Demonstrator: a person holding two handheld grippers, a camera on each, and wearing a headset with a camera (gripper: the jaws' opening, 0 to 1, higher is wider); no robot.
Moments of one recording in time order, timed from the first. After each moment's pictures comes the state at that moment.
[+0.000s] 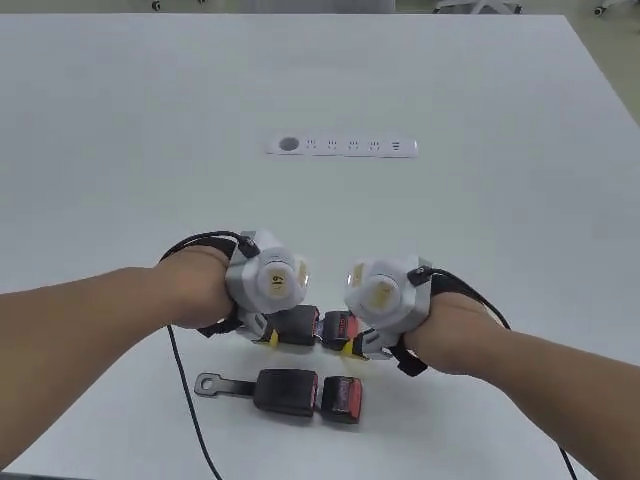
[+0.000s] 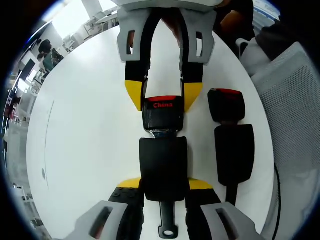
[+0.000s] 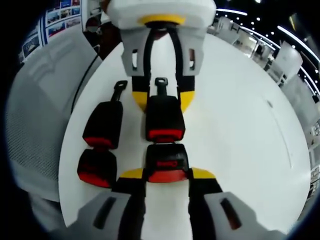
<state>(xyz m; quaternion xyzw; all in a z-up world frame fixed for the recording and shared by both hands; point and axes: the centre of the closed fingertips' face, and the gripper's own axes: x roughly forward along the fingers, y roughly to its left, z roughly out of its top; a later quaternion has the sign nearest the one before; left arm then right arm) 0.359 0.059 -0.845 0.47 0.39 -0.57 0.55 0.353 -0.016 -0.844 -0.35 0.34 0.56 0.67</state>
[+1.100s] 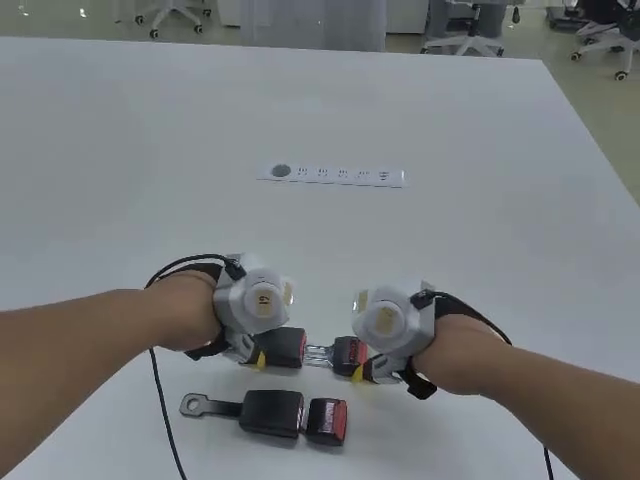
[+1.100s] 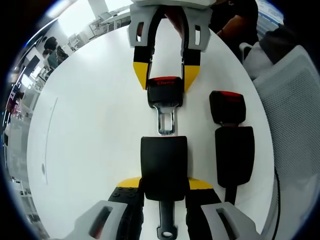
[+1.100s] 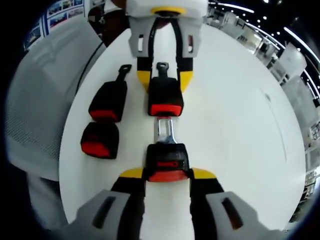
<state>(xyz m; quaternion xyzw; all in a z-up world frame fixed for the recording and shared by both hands) 0.357 0.059 -0.844 0.45 0.39 -0.57 0.57 0.348 -0.062 -0.842 -0.39 0.36 0.55 0.65</state>
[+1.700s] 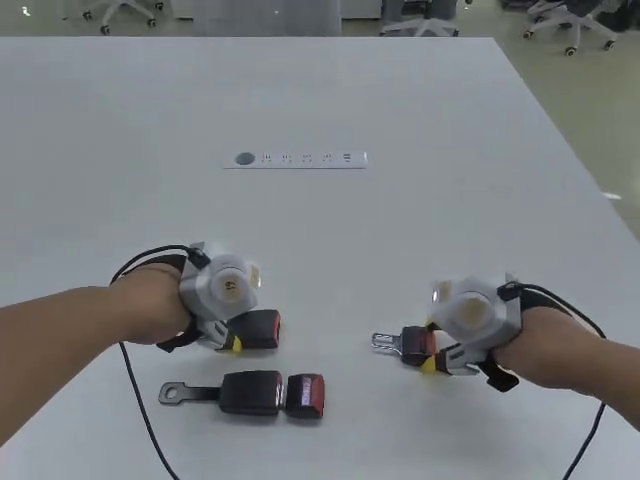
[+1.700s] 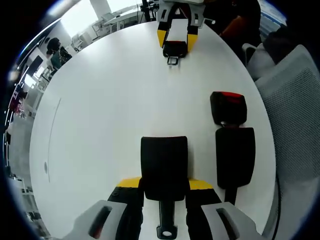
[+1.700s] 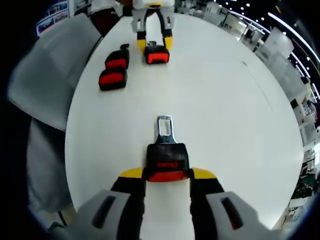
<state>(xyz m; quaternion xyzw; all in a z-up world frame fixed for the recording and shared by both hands) 0.356 0.059 -0.843 0.45 0.38 -0.56 0.58 0.323 -0.194 -0.842 -0.38 0.39 0.49 0.68</state>
